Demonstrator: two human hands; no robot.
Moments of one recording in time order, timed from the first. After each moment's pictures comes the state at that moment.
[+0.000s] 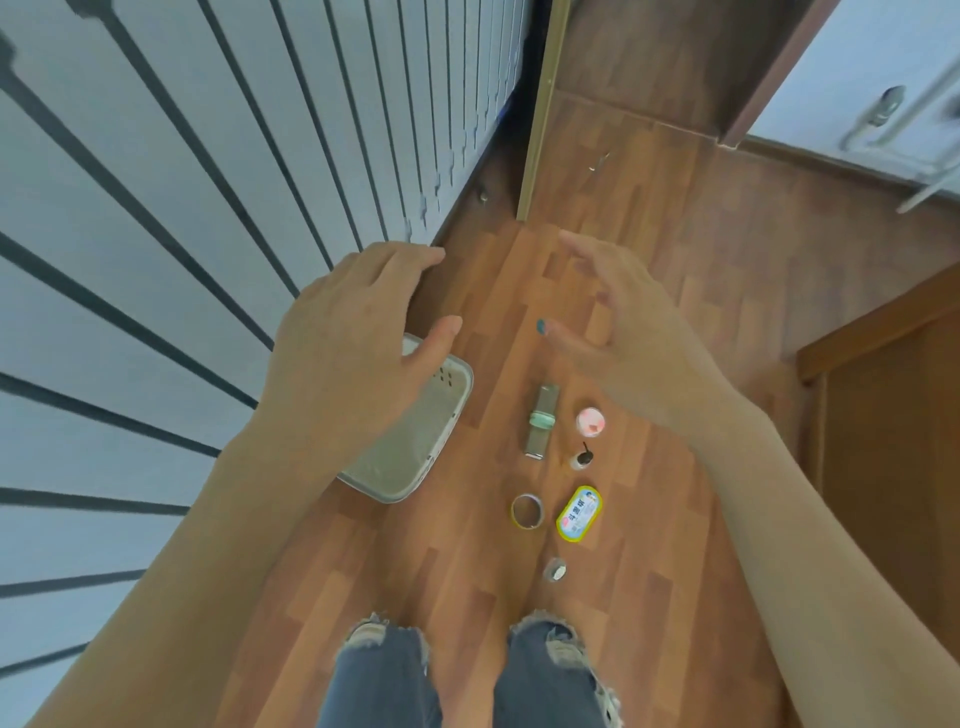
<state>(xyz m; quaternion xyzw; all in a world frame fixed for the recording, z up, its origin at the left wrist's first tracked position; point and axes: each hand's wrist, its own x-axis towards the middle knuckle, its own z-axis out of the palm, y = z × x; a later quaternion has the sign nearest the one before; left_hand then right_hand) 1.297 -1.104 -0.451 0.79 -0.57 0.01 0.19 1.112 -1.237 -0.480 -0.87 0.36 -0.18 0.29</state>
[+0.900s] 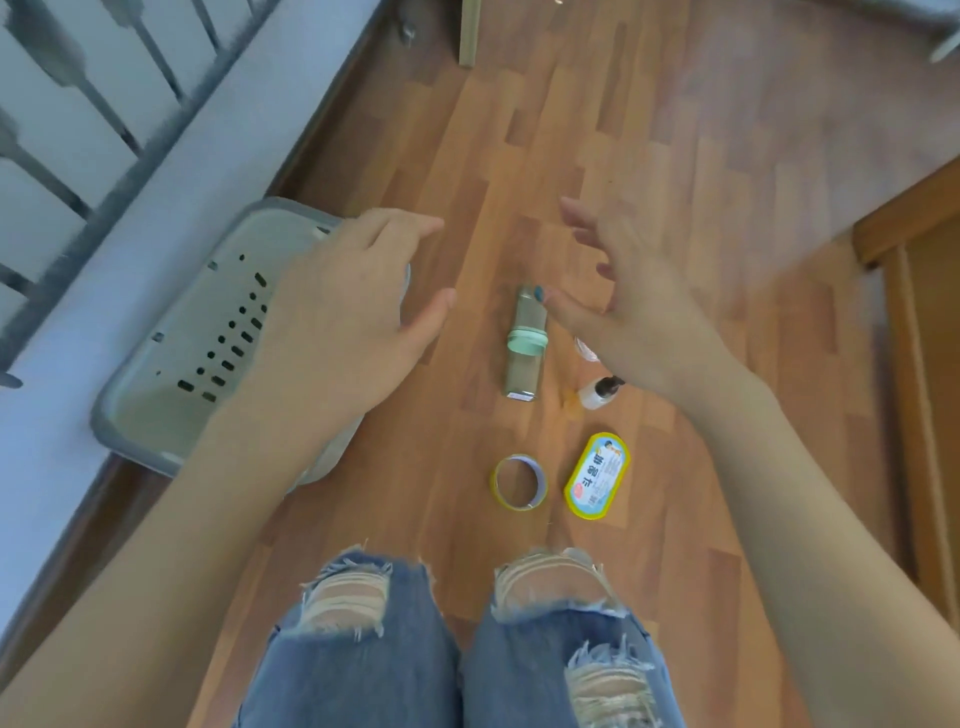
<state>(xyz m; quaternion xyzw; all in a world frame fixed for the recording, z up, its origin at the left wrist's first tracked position) 1.282 -1.172 -0.865 0.74 -0.62 -0.07 0.25 1.078 -1.279 -0.878 -0.84 0.42 -0.19 0.30</state>
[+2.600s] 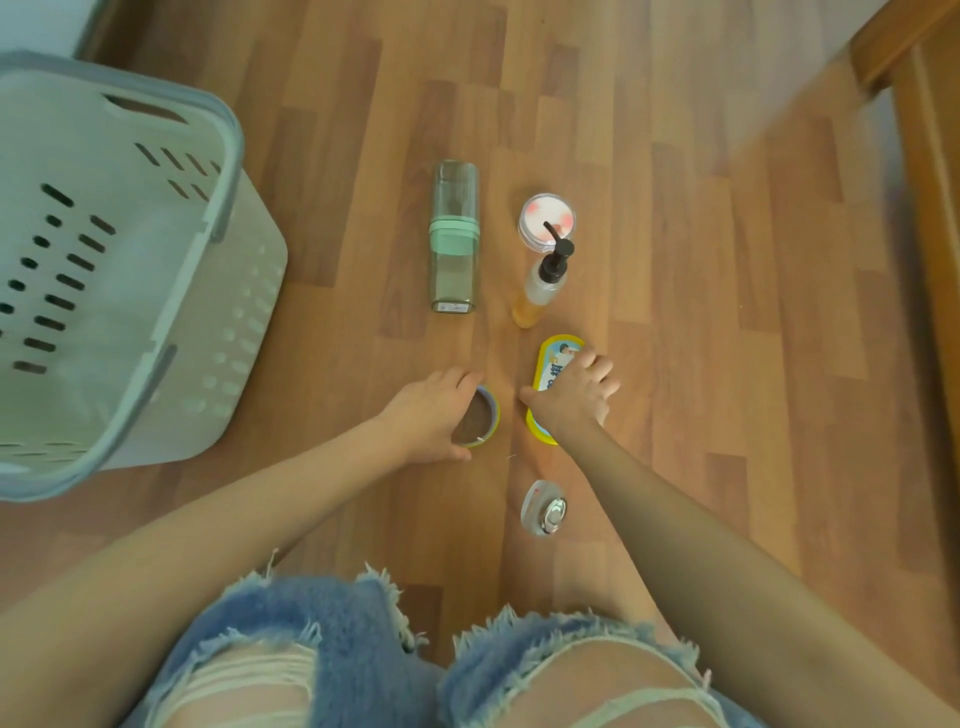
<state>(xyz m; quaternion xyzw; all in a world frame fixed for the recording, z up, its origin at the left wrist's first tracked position) 1.150 -1.178 -1.194 0.56 -0.78 -0.27 -0.09 0.975 -1.230 -1.208 -0.54 0.80 0.08 0.24</state>
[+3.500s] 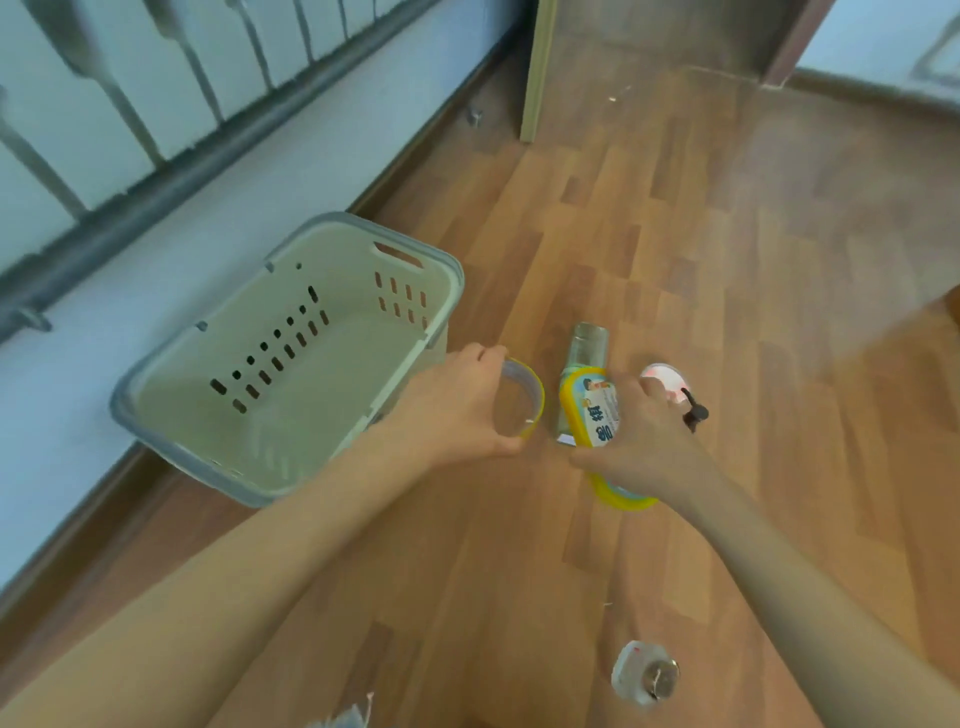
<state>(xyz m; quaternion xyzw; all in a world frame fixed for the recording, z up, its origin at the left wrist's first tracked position) 1.259 -1.174 -1.034 0.73 -0.66 -0.14 0.10 1.063 -1.245 -1.047 -0.78 0.57 0.02 0.25</state>
